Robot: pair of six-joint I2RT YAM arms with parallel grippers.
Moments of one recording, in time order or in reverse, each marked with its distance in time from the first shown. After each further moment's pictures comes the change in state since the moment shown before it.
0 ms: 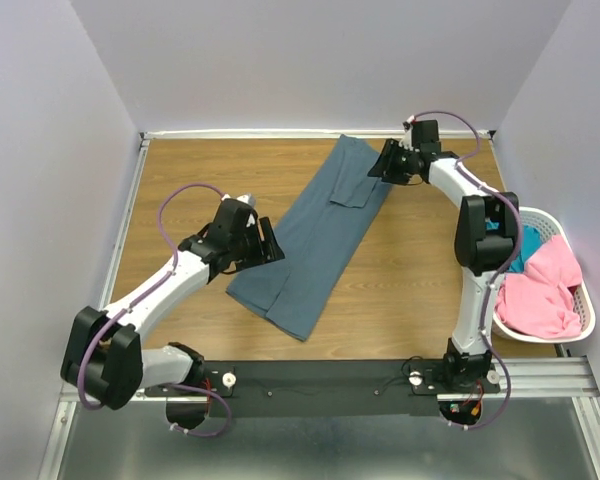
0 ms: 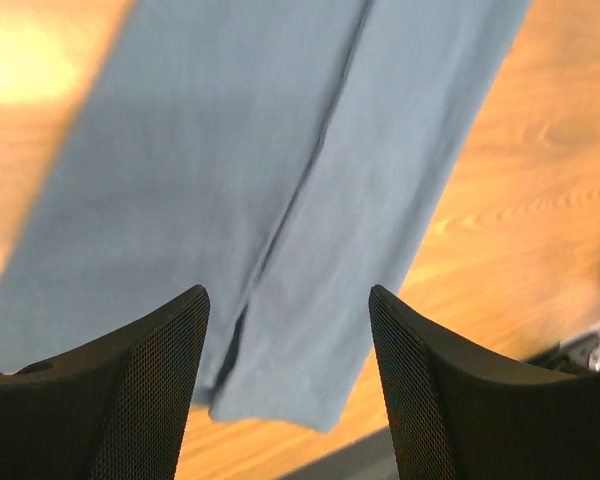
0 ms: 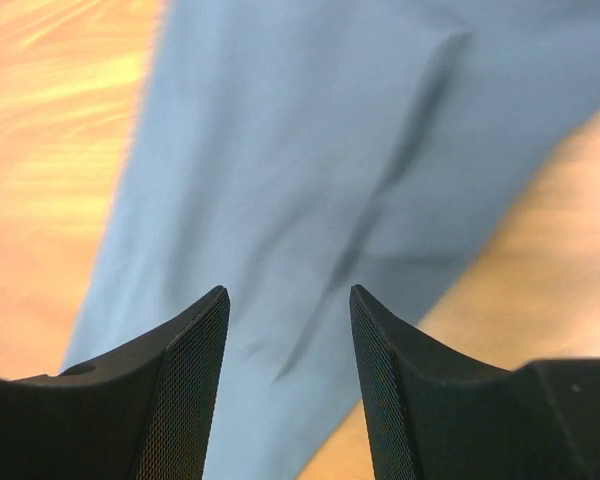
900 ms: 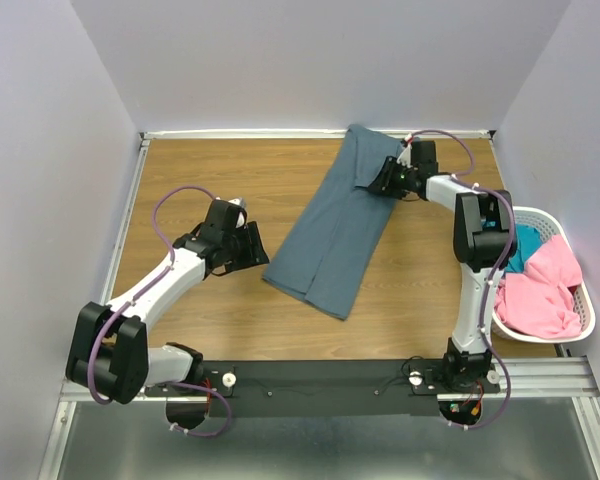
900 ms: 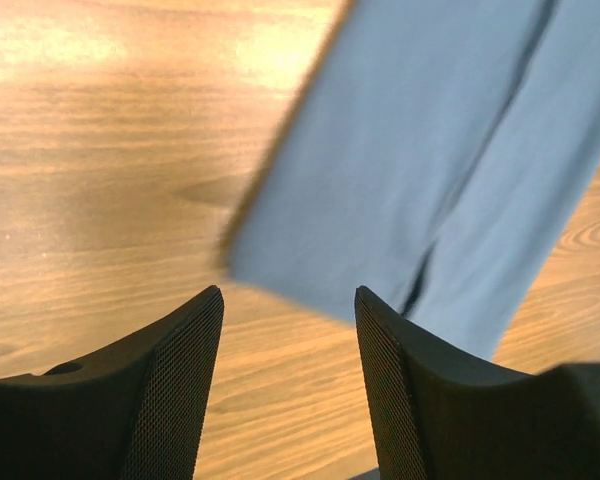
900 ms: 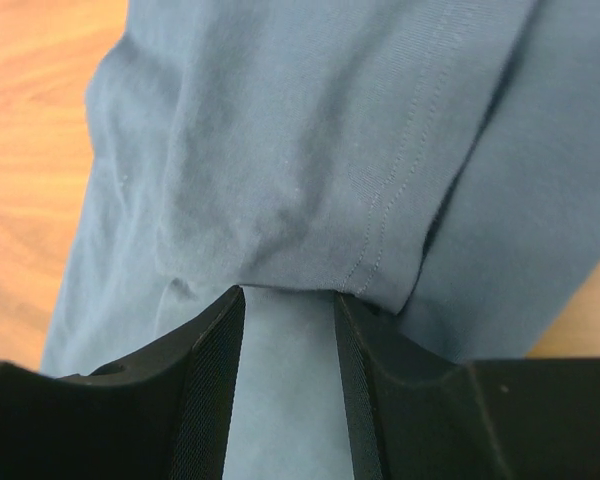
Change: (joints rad) left arm 0.098 0.043 -0.013 -0.031 0.004 0.105; right arm 0.011 -0.008 -0.232 0.260 -0.066 0.000
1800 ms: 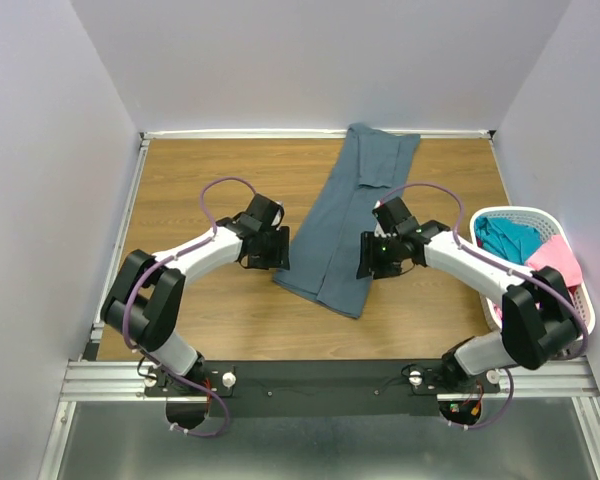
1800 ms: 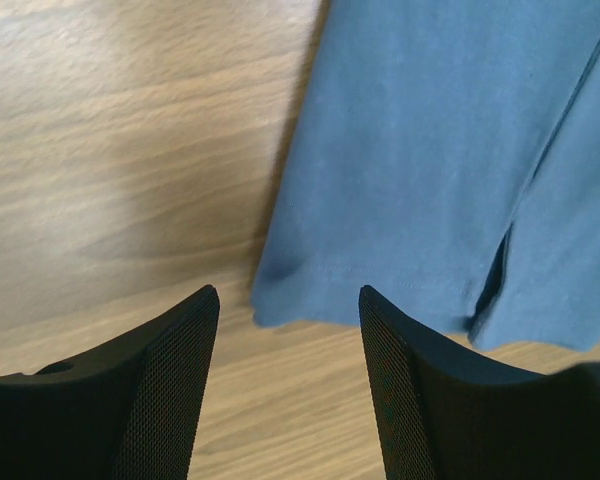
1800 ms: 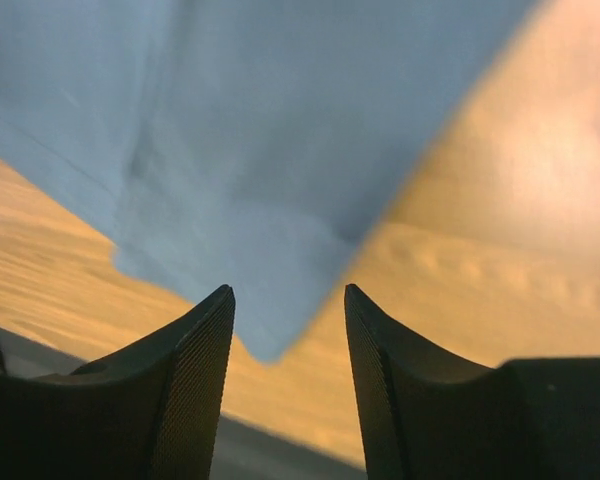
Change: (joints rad) left arm -0.152 0.294 0.160 -0.021 -0.037 0.092; right arm 0.404 -0.718 -0.550 -0.514 0.261 0.081
